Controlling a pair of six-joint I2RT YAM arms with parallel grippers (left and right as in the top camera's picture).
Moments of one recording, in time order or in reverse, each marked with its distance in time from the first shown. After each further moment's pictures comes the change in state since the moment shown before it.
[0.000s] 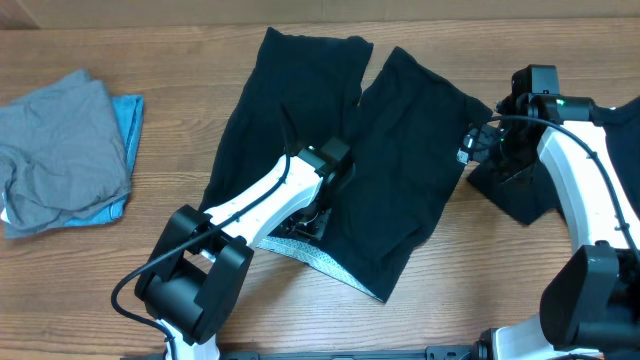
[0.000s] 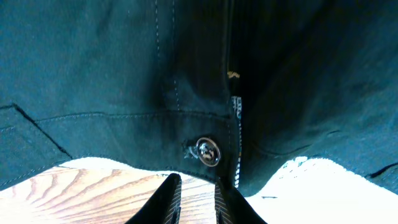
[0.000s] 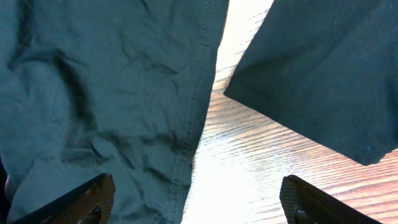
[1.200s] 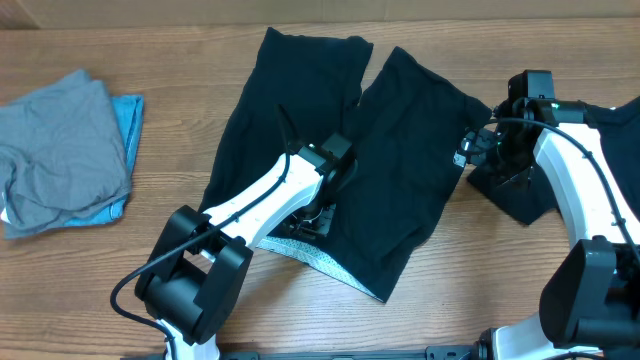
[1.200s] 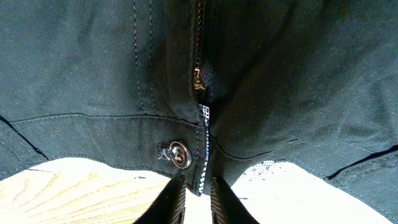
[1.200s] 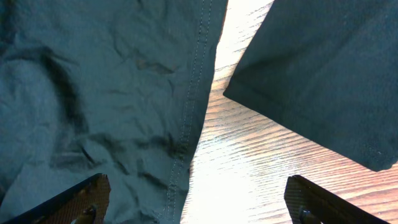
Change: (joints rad) left arm 0.000 0.000 0.019 0.015 0.059 -0.050; right arm 0.000 0.011 -0.040 0.037 -0.003 0.000
